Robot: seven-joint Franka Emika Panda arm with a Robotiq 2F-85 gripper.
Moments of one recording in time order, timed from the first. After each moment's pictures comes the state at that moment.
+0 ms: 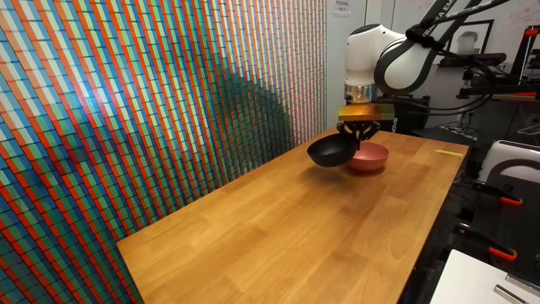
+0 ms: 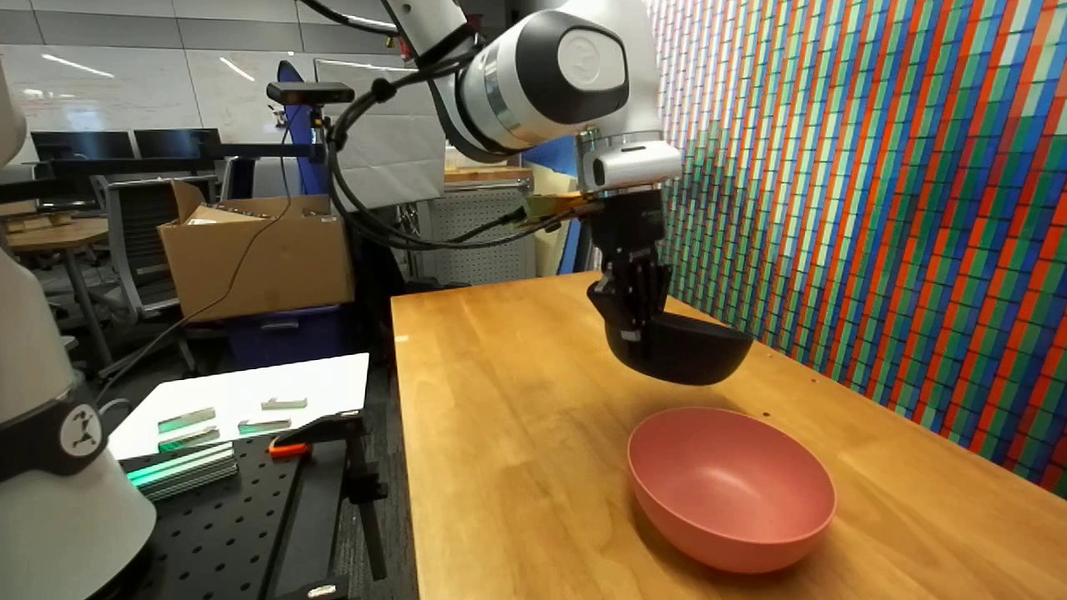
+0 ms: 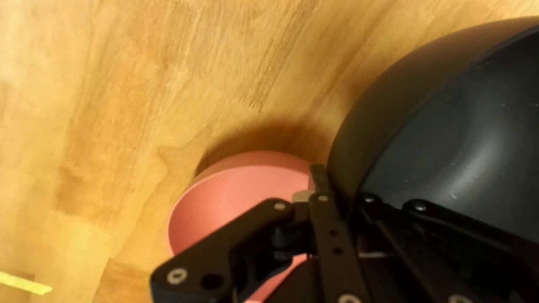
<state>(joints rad) 0.26 0.21 -0.13 -2.34 -0.32 2.59 1.40</state>
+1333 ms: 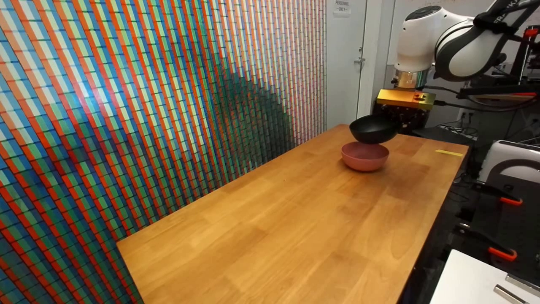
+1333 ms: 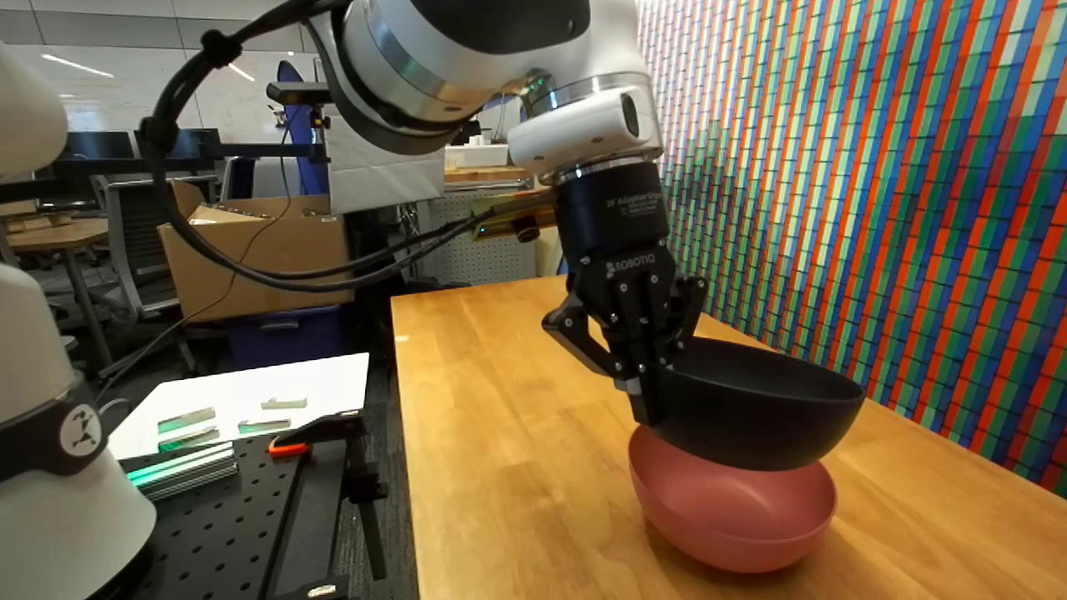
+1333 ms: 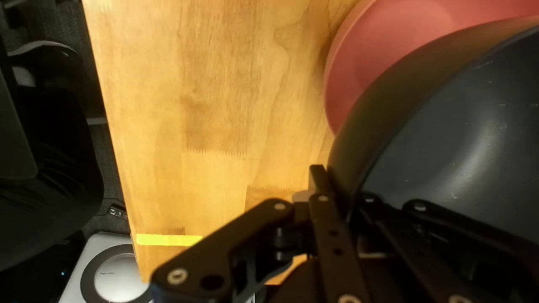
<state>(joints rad) -0.04 -0.04 -0.12 -2.60 -0.65 2.67 1.78</state>
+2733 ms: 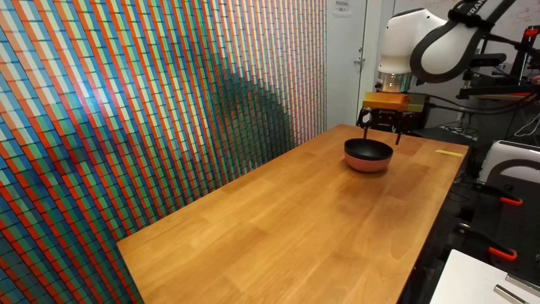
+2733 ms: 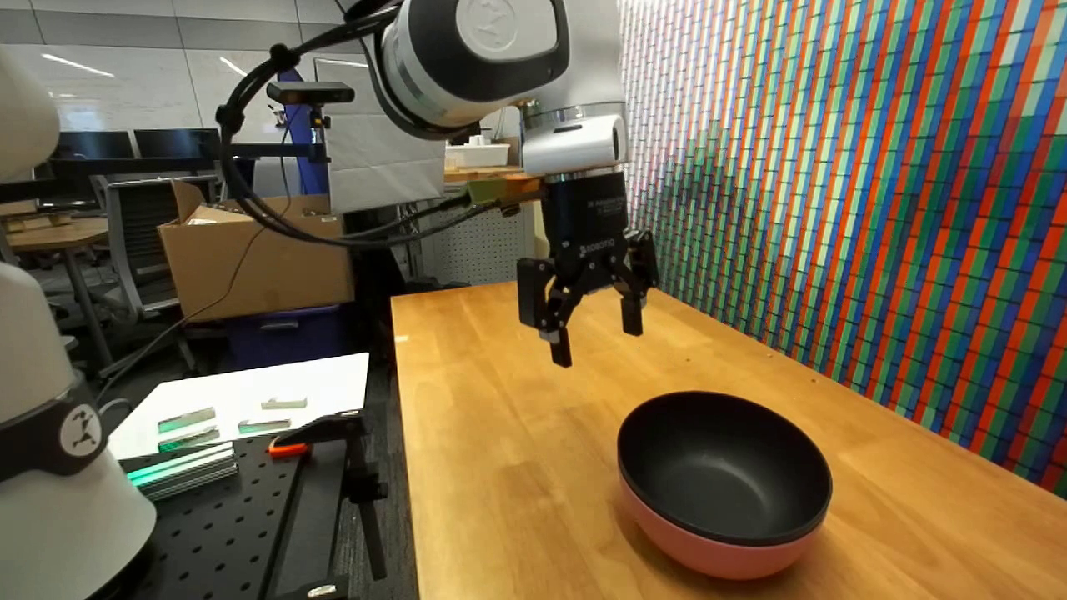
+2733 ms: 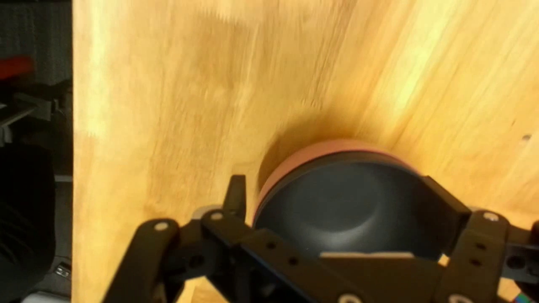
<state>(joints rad) 0.03 0.00 0.02 -2.58 -0.23 2.67 1.46</state>
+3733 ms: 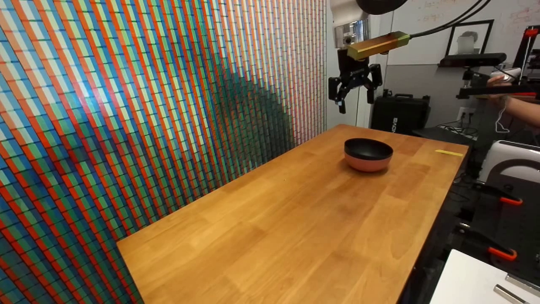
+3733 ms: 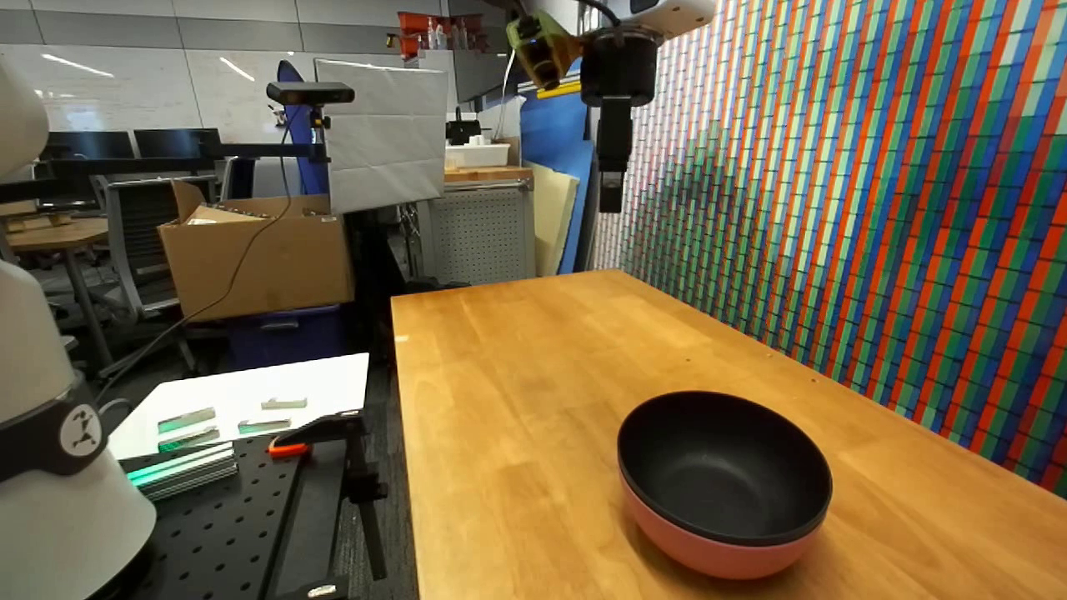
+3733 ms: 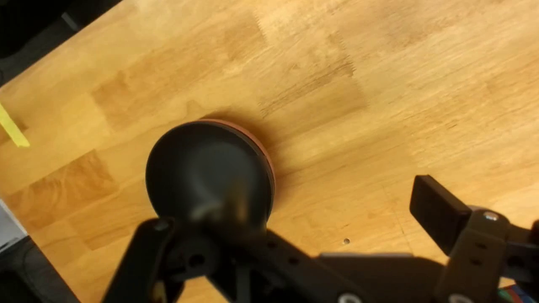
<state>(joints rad) 0.11 0.05 0.11 -2.10 -0.14 2.04 0.71</state>
